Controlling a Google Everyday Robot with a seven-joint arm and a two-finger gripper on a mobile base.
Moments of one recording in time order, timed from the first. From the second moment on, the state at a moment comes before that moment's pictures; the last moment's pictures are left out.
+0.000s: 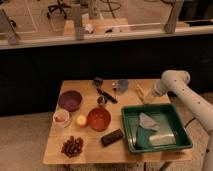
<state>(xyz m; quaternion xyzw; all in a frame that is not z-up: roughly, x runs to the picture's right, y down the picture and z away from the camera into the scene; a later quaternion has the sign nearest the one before) 0.297 0.044 0.918 -0.19 -0.05 0.34 0.92</state>
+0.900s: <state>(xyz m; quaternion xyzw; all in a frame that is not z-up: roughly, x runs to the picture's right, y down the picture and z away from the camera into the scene) 0.271 0.043 0.959 -0.20 -0.09 0.38 0.90</state>
